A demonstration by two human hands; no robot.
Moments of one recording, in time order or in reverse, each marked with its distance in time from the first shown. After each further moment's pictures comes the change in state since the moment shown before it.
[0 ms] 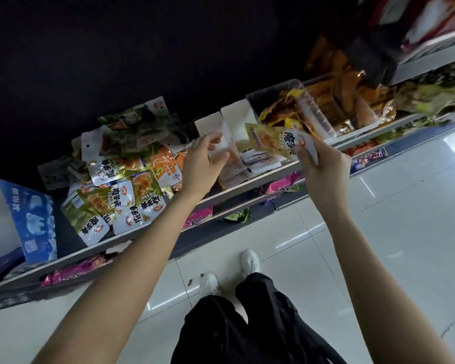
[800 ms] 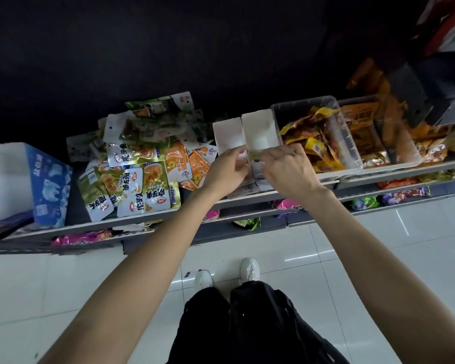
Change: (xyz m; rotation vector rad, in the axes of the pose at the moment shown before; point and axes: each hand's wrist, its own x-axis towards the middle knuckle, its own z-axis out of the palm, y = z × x) left_hand 0.021 0.011 0.040 0.112 -0.151 -0.240; right_hand 0.064 0.034 0.076 -0.556 -0.519 -0.763
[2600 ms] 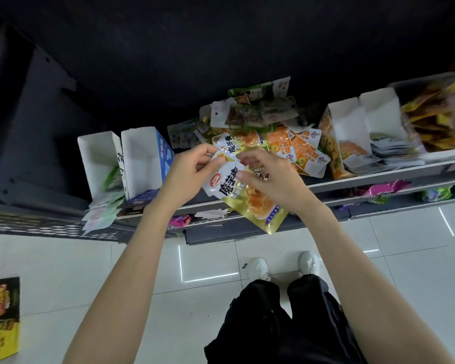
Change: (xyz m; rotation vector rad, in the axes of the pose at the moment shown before) left_hand -0.157 -0.171 -0.247 -0.229 0.102 0.071; right_hand 0.075 -0.293 -0.014 0.928 -0.097 0.217
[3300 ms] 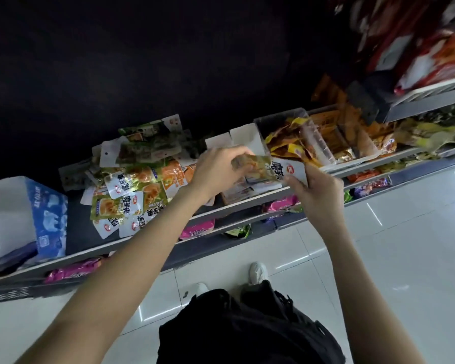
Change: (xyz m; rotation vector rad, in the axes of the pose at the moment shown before) left_hand 0.116 0.157 0.228 0.296 -0.109 0.411; right_hand -0.119 0.121 -0.240 -0.276 0.624 0.153
